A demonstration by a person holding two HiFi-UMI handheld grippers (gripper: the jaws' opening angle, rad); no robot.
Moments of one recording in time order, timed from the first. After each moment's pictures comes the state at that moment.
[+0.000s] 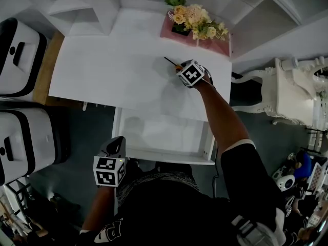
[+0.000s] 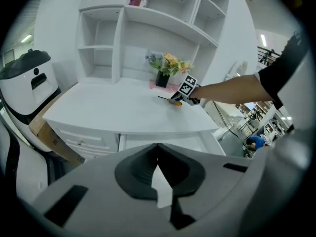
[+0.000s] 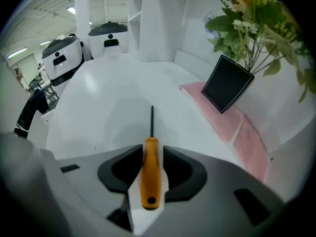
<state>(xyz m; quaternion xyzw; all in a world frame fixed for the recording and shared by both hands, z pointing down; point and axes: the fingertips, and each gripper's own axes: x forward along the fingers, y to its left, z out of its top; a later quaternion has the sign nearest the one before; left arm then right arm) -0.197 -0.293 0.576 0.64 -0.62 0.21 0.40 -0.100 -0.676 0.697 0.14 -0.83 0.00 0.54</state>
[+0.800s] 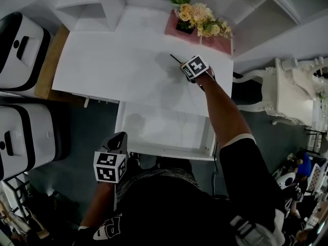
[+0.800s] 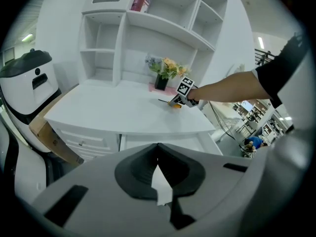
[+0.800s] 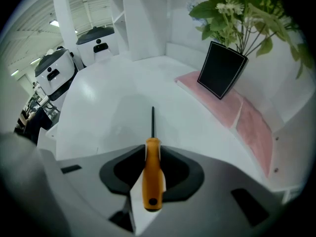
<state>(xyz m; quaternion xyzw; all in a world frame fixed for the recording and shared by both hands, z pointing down) -0.204 -0.280 0.566 0.65 -0.62 0.20 0.39 -0.095 -0.667 0.696 0.16 -0.82 0.09 0.55</state>
